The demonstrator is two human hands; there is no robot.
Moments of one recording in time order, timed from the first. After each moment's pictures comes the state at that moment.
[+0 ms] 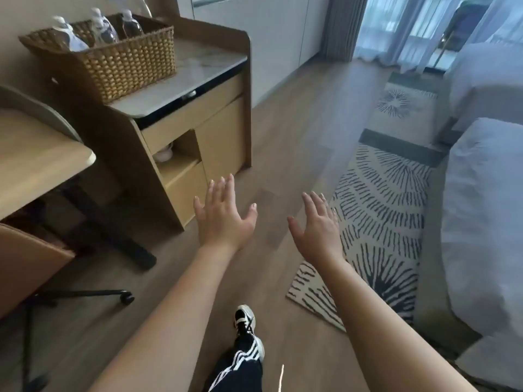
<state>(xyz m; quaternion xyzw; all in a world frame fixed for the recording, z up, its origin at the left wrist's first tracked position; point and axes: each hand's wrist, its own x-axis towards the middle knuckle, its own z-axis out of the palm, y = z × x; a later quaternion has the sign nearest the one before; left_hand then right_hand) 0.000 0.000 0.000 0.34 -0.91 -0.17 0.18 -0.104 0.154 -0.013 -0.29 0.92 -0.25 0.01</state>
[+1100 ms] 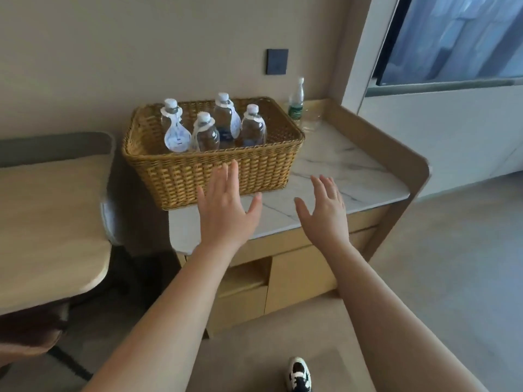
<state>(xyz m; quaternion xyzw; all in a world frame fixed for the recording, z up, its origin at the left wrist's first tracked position) -0.332 -0.534 0.065 0.58 -0.75 -0.03 0.33 -0.518 -0.502 0.059 -0.59 0.74 -0.32 0.02</state>
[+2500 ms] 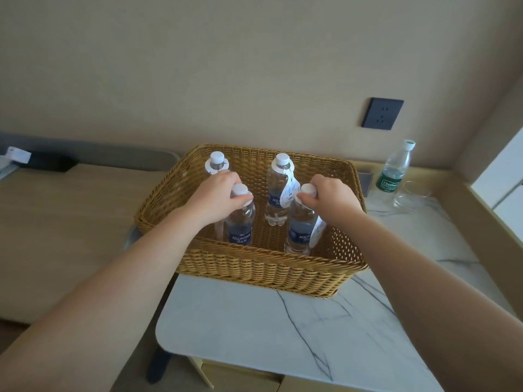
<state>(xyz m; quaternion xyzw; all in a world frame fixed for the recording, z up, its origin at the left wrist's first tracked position) -0.288 -0.790 0.130 0.66 -0.70 -0.07 0.25 -0.534 -0.848 0.137 -0.81 0.55 -0.18 0.07</state>
